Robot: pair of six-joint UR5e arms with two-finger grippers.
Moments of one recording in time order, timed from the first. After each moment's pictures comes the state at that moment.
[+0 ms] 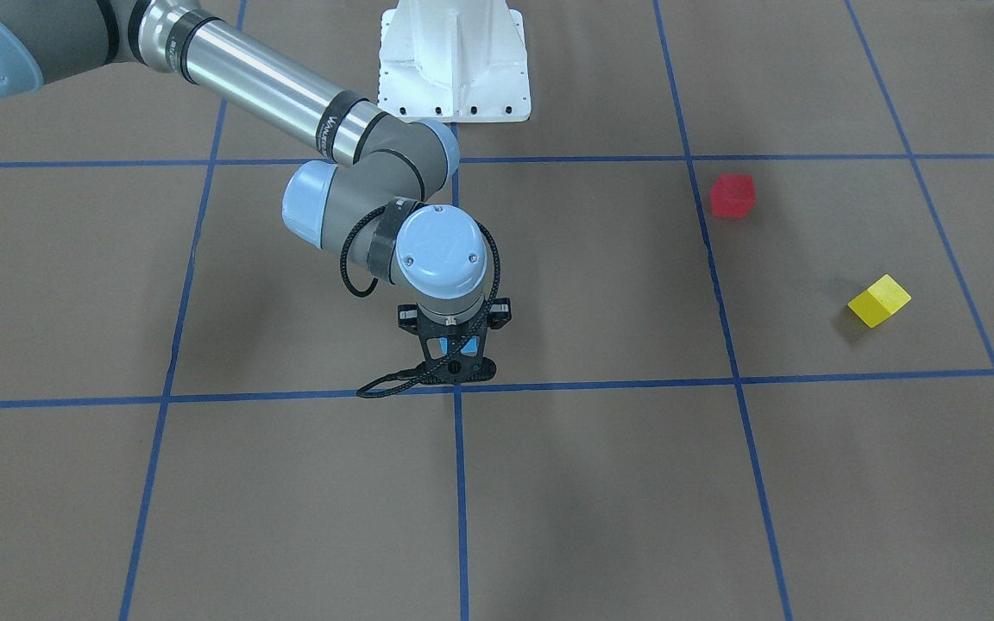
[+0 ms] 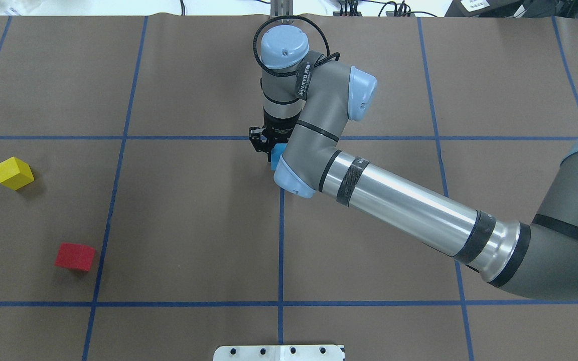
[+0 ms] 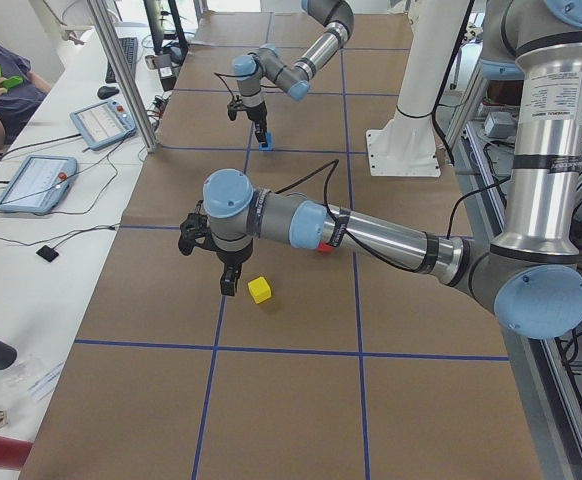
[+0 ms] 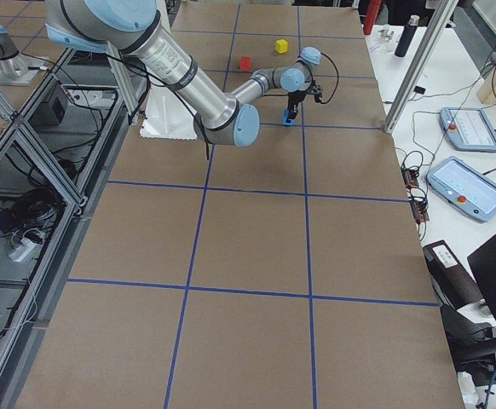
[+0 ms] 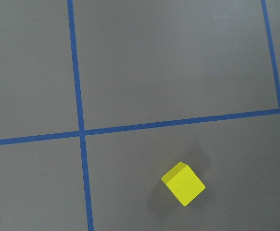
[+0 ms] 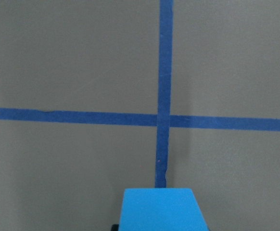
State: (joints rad) left arm -1.54 -1.60 -1.80 -1.52 -2.46 -0.07; right arm 0.64 -0.52 1.04 -1.48 2.16 1.03
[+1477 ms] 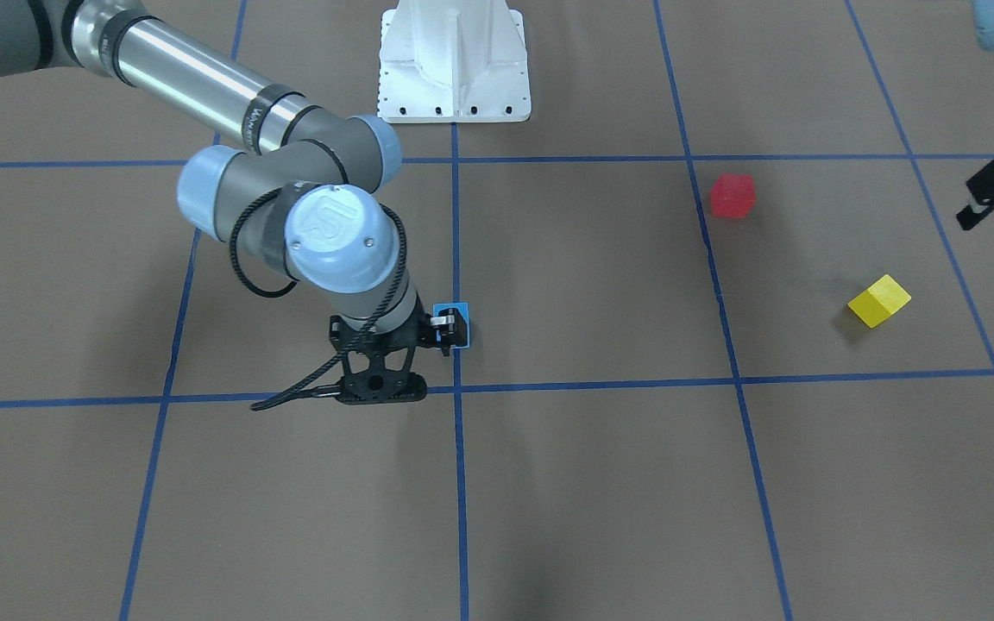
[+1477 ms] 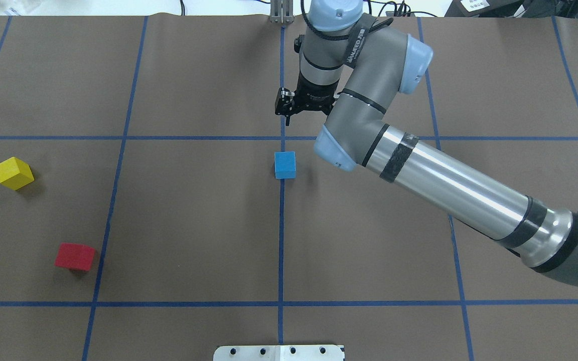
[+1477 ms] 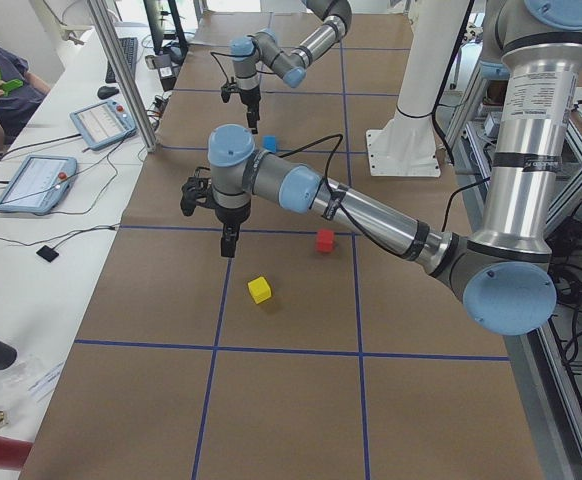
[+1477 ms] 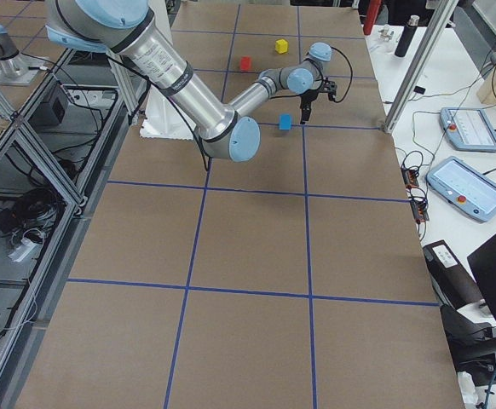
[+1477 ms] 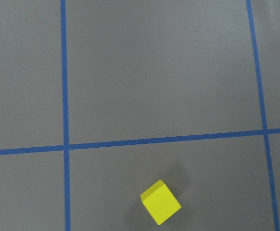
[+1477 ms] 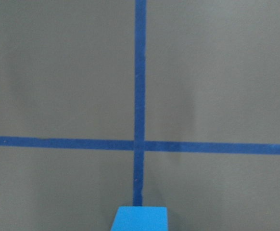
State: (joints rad) left arm -1.27 -1.67 -2.01 -1.53 -2.29 -0.57; right arm 0.78 -0.66 1.25 -1.49 2.18 1.00
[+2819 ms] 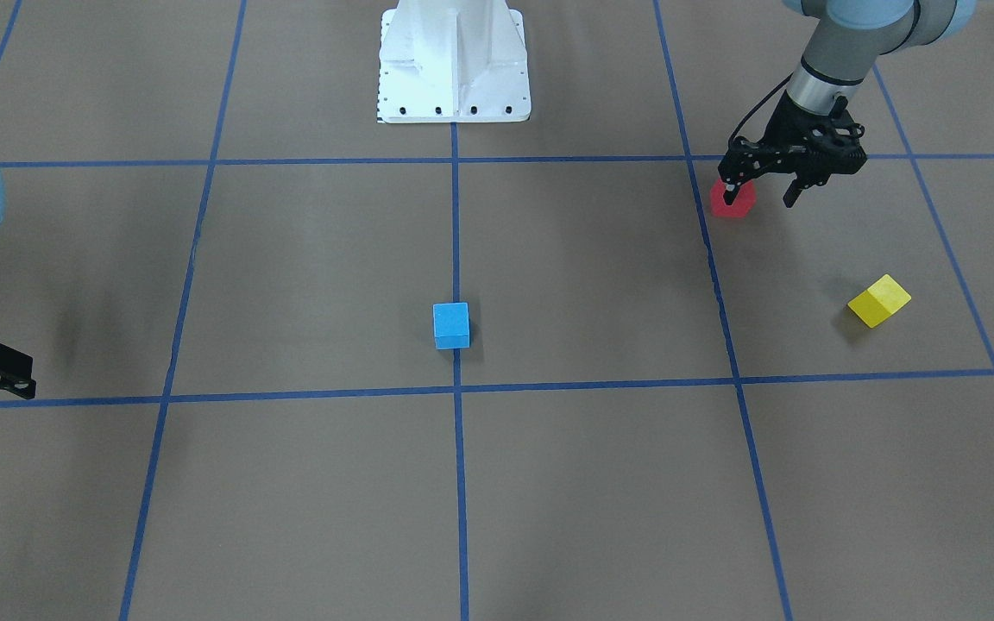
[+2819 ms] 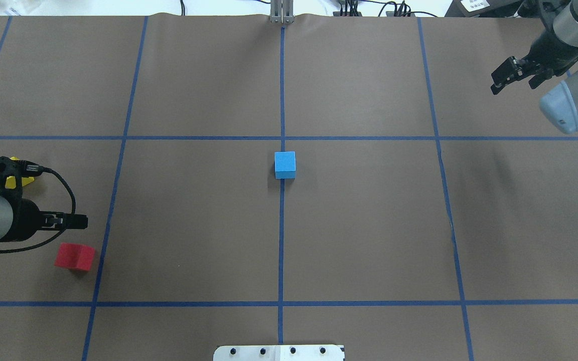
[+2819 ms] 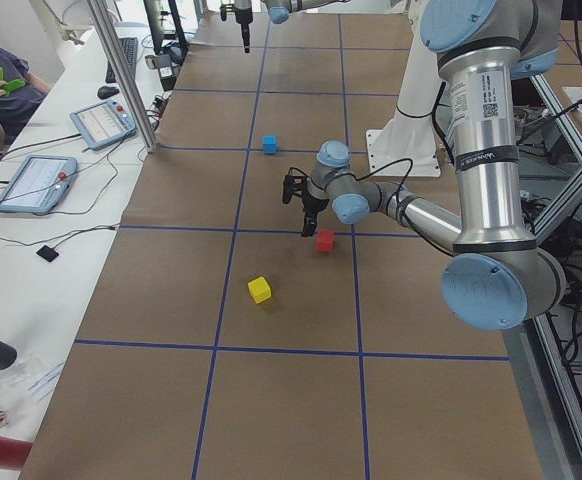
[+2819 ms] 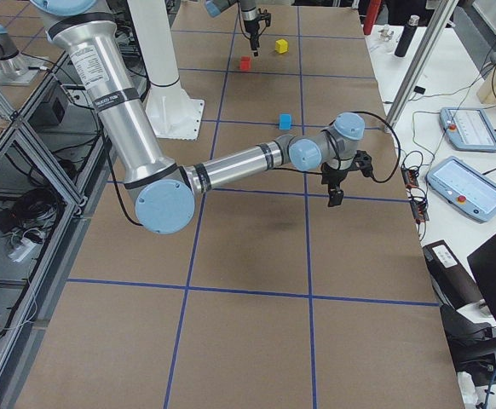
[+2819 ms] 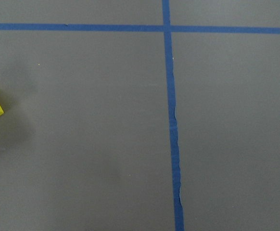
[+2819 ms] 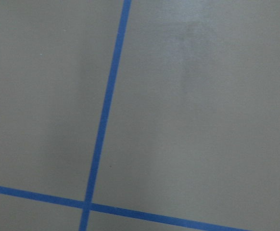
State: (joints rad) left arm -0.58 -1.39 -2.05 -2.12 -1.78 -1.14; right arm 1.19 -1.19 1.49 -1.48 2.27 0.37
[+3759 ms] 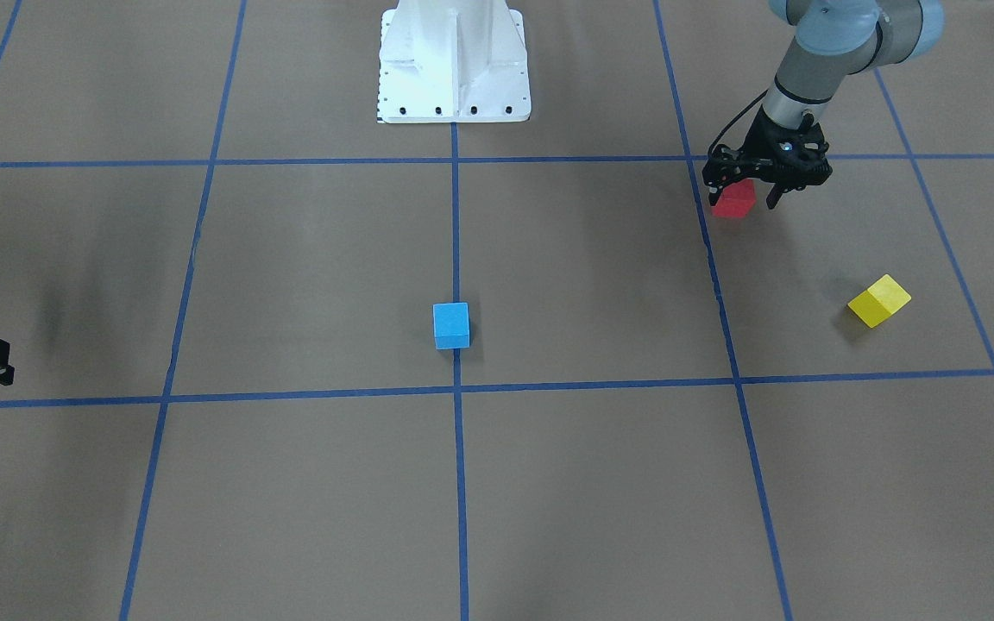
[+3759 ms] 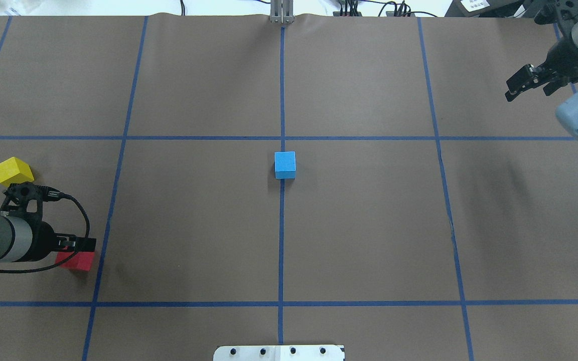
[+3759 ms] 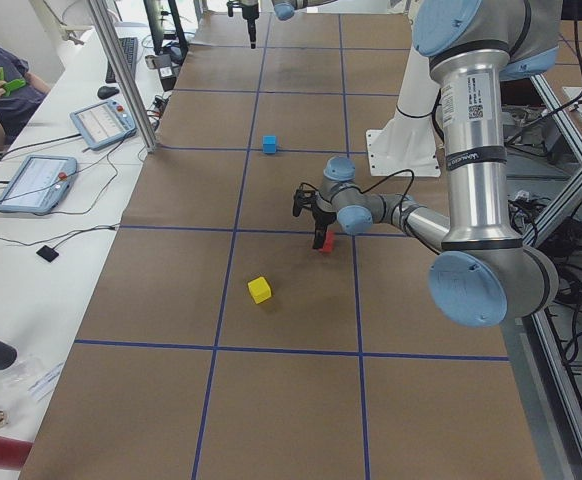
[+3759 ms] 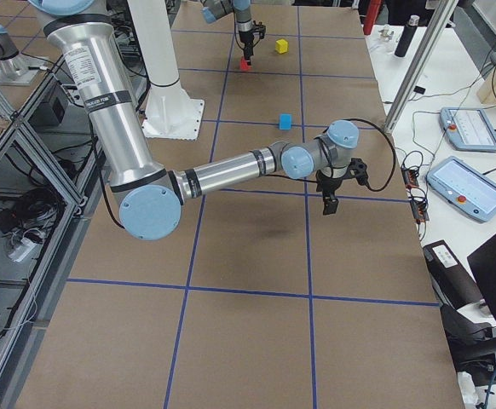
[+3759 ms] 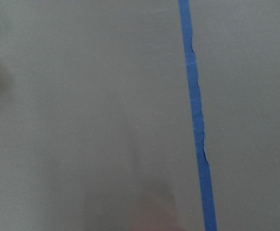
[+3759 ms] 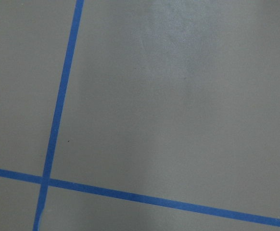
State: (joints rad) left arm -0.49 -1.39 -1.98 -2.15 -1.76 -1.13; right arm 1.20 -1.23 1.53 -1.48 2.27 0.36
